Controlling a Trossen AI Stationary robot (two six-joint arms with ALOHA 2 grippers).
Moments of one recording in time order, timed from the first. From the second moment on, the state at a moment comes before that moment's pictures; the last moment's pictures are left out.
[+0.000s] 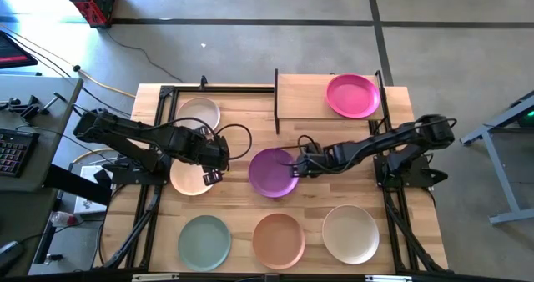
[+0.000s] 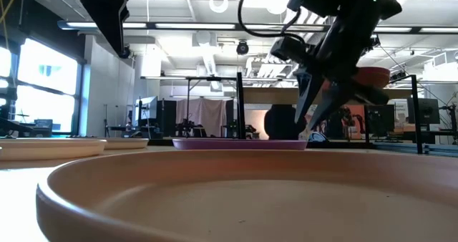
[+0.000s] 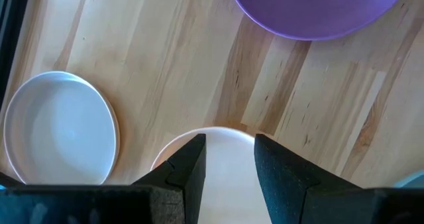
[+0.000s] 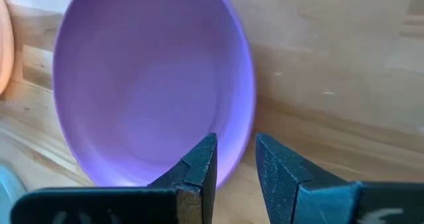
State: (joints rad) left arm -0.21 1.37 1.22 -1.23 -0.33 -0.49; right arm 0.13 1.58 0.90 -0.41 0.17 1.48
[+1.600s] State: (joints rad) left arm -0.21 1.37 1.22 -1.21 -0.33 -0.49; right arm 0.13 1.58 0.90 -0.36 0.16 1.45
